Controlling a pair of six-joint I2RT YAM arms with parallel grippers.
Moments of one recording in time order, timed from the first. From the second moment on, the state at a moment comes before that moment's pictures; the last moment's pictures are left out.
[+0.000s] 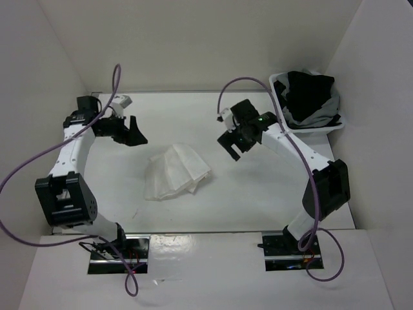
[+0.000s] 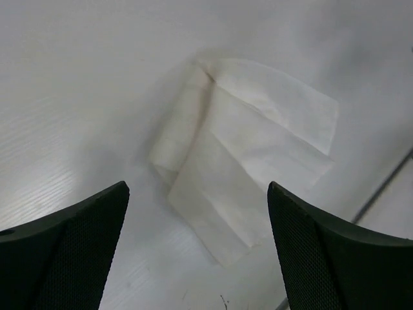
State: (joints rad) left arm 0.24 1.49 1.32 -0.77 0.79 0.34; right arm 0.58 1.64 1.50 -0.88 0.02 -0.28
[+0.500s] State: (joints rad) left arm -0.15 2.07 1.61 -1.29 1.09 0.79; right arm 0.28 1.43 1.22 -0.82 -0.10 -0.25
